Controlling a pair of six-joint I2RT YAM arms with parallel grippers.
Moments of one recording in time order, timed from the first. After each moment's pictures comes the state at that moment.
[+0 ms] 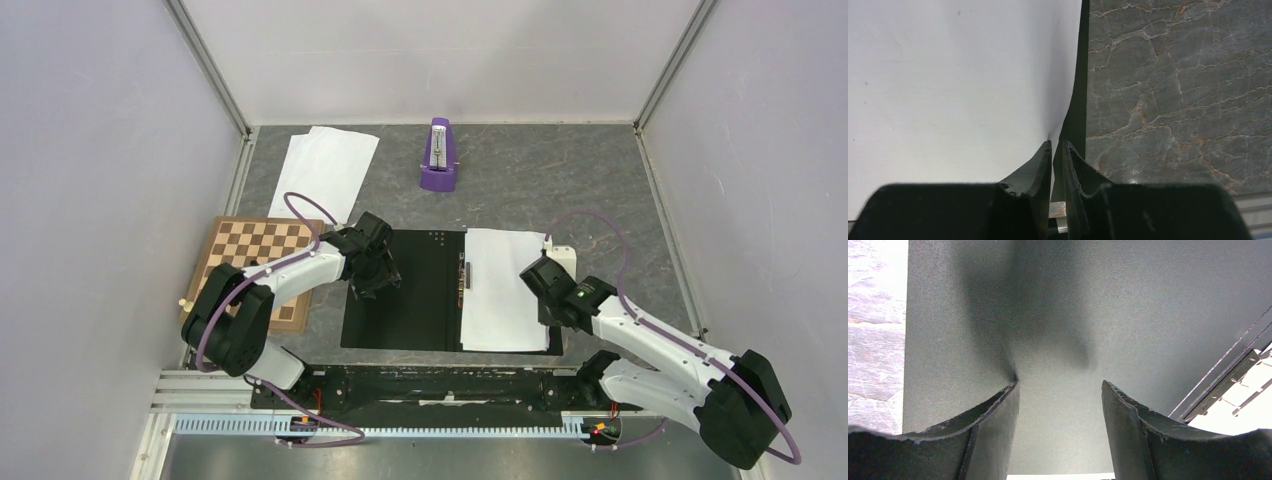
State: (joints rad) left arm -0.56 1.50 0.82 -0.55 -0.05 -0.95; right arm 0.68 0.99 0.56 -0.80 0.42 0.64
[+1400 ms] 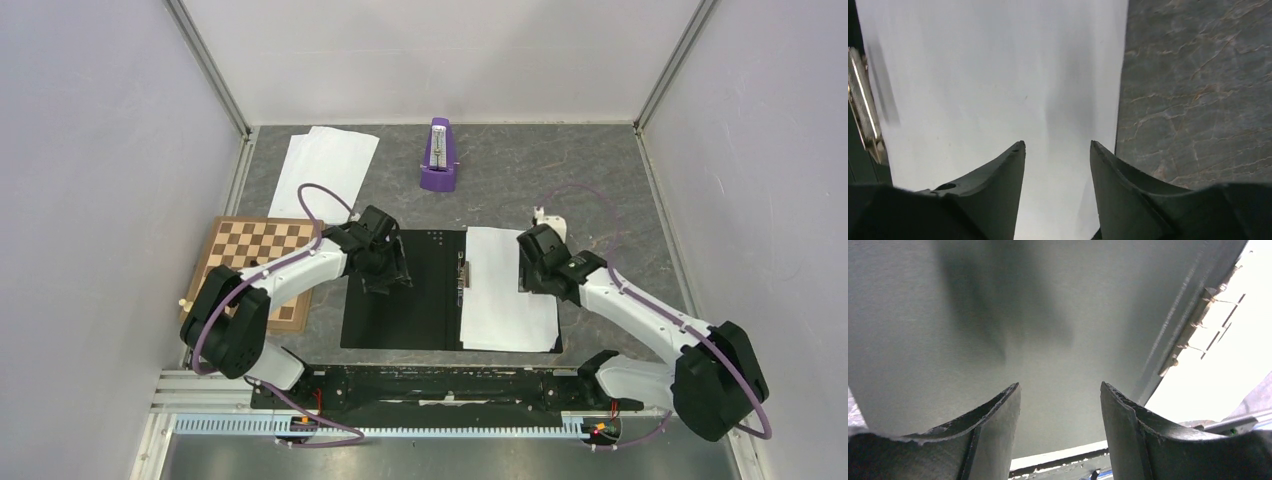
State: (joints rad) left arm -0.57 1.48 0.86 -0.55 0.08 -0.82; right arm 0.59 1.17 0.69 -0.63 0.35 0.53
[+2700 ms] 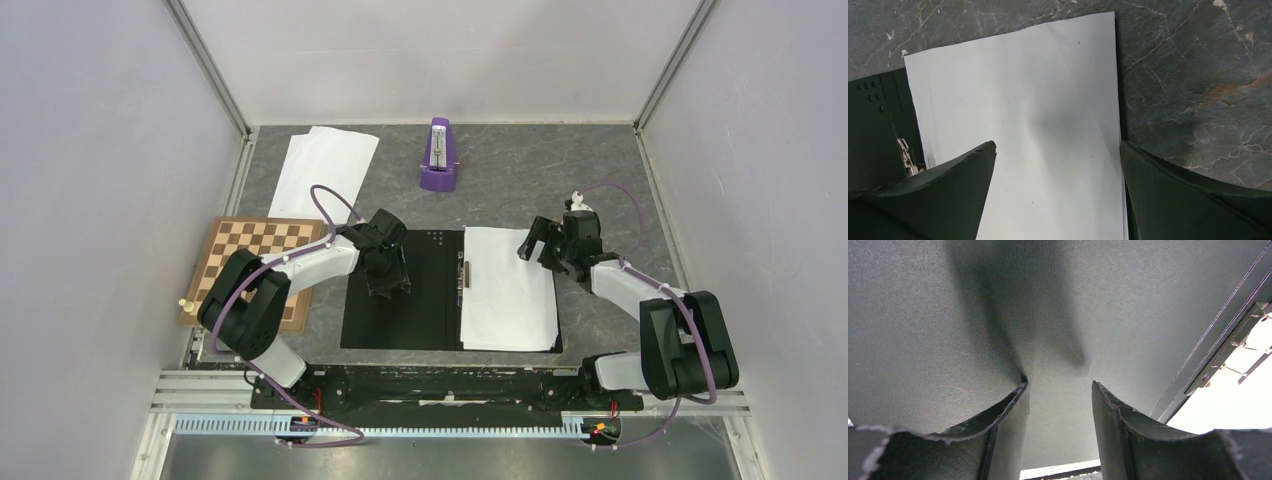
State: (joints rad) left arm -0.60 1.60 0.89 -0.54 0.05 -0.82; right arm 0.15 1.35 0.55 0.00 -0.07 0.48
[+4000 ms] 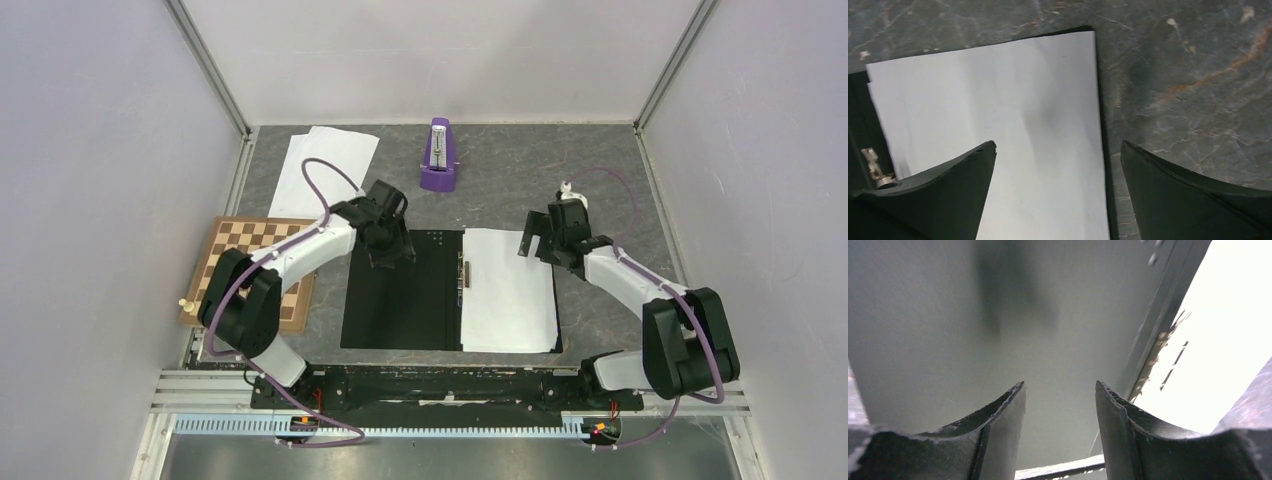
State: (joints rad) left arm -0.59 1.60 1.06 -0.61 0.02 -0.81; right arm 0.22 1.36 0.68 -0.21 0.15 0.42
